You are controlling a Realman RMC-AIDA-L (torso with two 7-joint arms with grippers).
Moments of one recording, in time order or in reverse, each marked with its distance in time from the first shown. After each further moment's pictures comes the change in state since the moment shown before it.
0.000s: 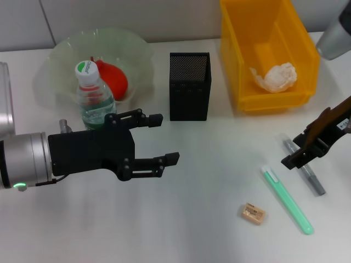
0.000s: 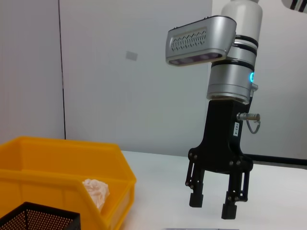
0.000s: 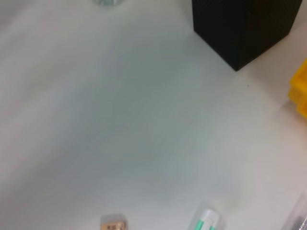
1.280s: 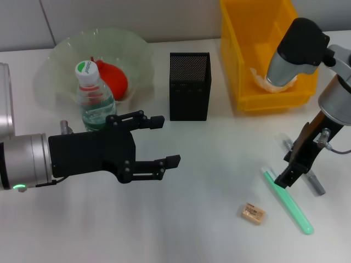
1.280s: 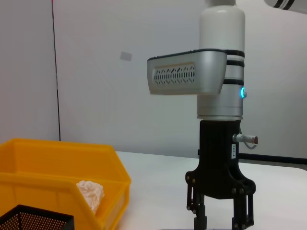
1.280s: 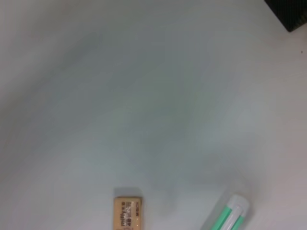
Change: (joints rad) left arm 0.003 0.002 0.007 0.008 0.000 0.010 0.002; right arm 0.103 0.012 -0.196 0.147 -0.084 0.035 0.079
